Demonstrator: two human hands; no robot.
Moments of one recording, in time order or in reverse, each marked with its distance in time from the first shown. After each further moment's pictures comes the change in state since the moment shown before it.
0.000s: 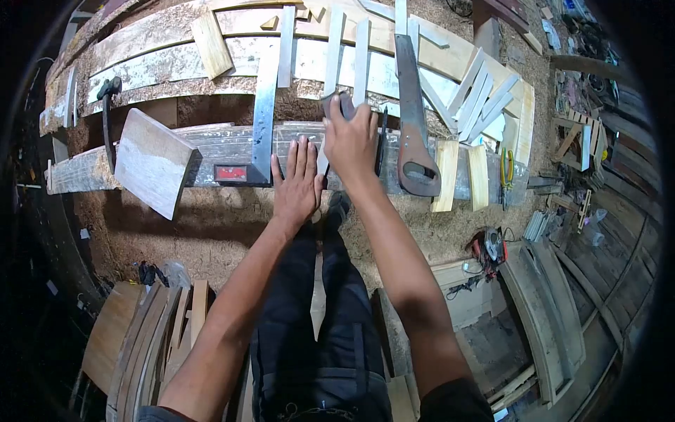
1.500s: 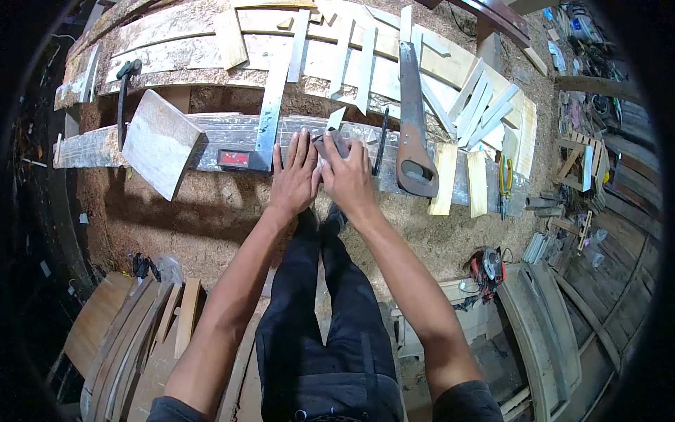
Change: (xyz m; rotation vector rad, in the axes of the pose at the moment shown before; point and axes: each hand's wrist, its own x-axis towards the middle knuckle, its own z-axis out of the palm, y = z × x) left_hand -0.002 -0.003 0.000 -0.091 0.121 0.036; right_hand -0.078 0.016 -0.004 0.069 -0.062 -0.188
